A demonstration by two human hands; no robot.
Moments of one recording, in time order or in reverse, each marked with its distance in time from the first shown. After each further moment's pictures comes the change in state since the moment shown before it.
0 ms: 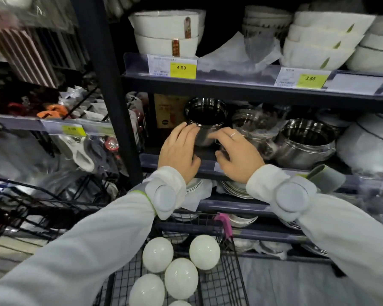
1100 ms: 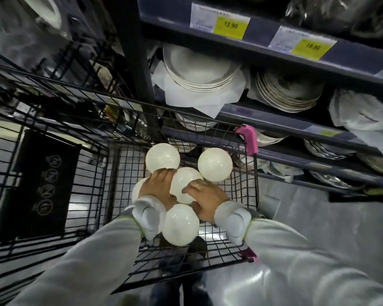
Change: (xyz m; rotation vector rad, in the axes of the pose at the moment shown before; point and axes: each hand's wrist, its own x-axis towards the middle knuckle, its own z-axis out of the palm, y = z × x) left_hand -0.293 -0.065 0.172 -0.070 -0.986 -0.536; right_hand -0.223 -0.004 0.299 0.180 -0.857 -0.038
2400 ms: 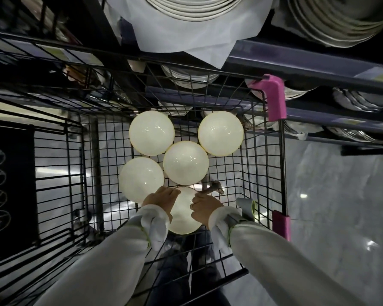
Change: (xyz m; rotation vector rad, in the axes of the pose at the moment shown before) left_hand 0.050 -0.031 0.111 0.249 -0.564 0.124; right_hand 0.035 0.045 0.145 -0.347 -0.687 -0.178
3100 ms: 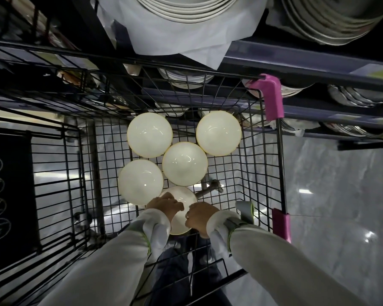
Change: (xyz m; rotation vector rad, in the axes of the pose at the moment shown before) left_hand -0.002 0.001 -0.002 0.123 -0.104 0.157; right_hand -0.005 -0.019 -0.010 0.378 -0.049 0.104
